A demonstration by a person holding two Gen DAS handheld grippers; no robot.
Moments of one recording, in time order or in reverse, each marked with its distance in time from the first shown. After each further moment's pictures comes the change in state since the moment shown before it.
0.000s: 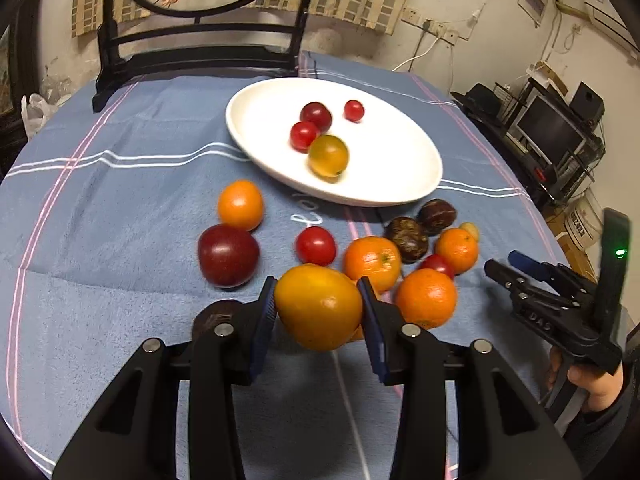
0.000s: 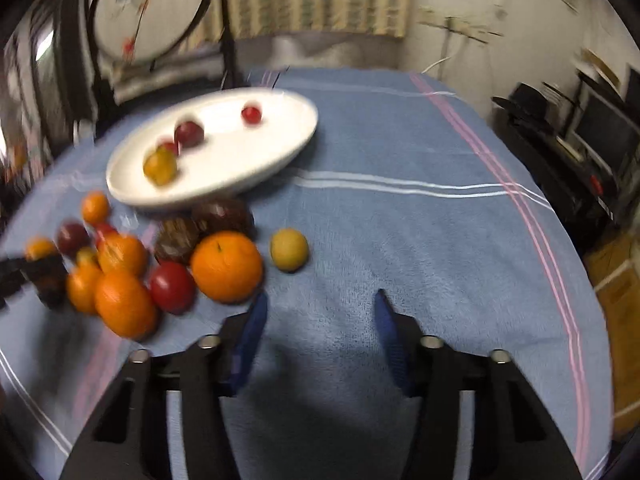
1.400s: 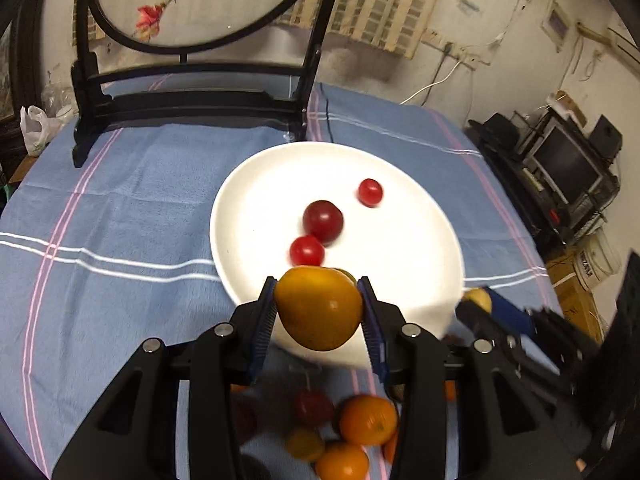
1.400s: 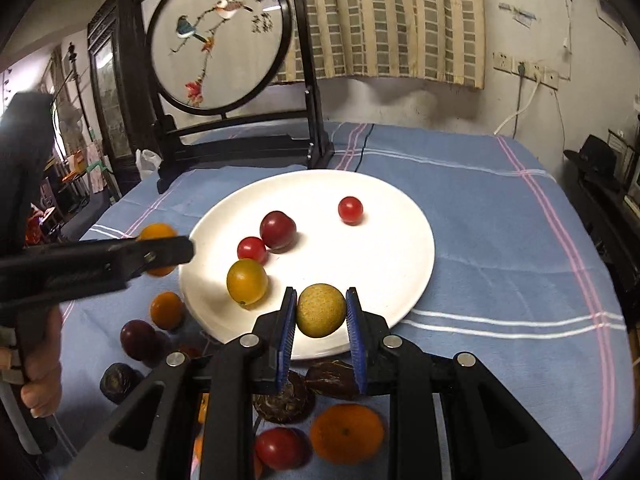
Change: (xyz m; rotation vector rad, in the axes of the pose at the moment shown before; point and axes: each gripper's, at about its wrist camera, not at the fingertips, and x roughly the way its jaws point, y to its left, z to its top) left arm 0.042 -0.003 0.122 -0.050 -0.025 0.026; right arm -0.001 0.042 0.095 0.001 -0.191 0.240
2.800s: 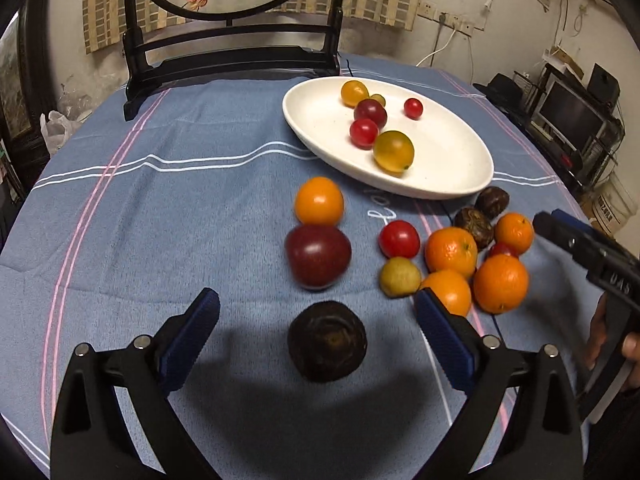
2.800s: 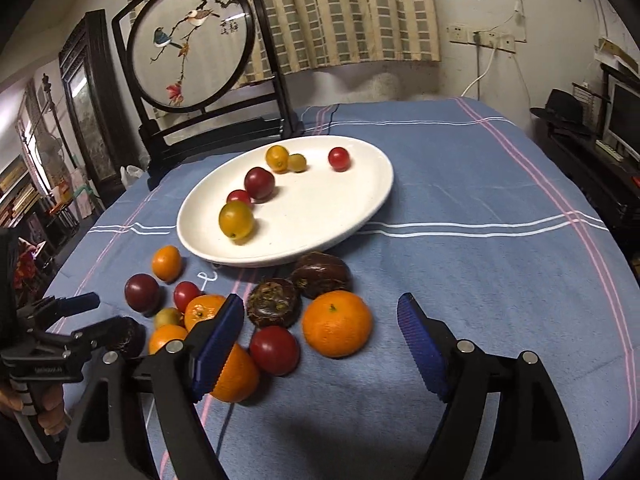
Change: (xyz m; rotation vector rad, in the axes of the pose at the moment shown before) left arm -0.042 0.048 -0.121 0.110 0.008 0.081; right arm -0.045 -0.010 -0.068 0.135 -0.020 -0.032
